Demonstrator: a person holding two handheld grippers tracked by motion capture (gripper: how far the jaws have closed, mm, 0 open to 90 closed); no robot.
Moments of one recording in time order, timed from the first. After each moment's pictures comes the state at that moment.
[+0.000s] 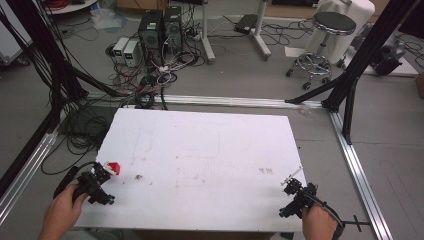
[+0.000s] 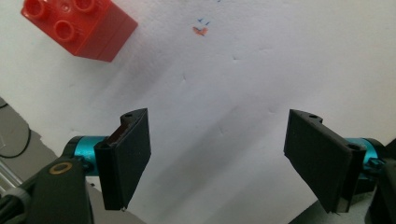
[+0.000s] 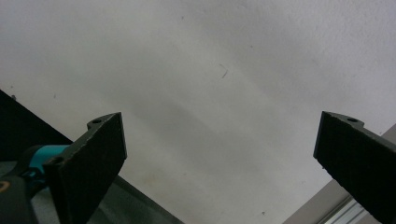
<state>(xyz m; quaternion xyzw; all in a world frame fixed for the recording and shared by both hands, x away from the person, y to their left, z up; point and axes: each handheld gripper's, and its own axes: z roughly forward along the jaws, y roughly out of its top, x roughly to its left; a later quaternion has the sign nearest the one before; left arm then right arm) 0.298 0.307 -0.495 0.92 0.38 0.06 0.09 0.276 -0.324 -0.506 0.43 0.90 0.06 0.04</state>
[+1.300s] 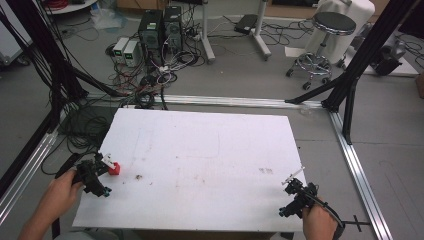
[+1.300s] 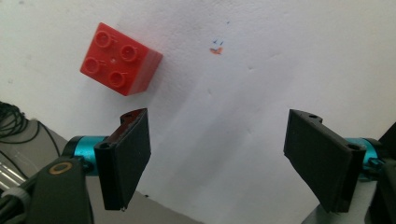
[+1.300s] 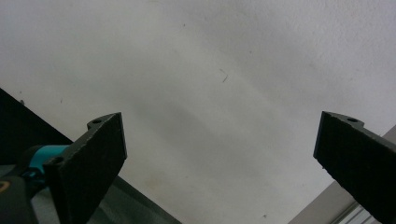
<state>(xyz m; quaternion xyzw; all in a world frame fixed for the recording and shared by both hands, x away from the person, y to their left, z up) 0.325 0.313 -0.473 0.95 0.28 0.05 0.08 0.275 -0.326 -0.504 0.43 0.90 0.08 0.04</state>
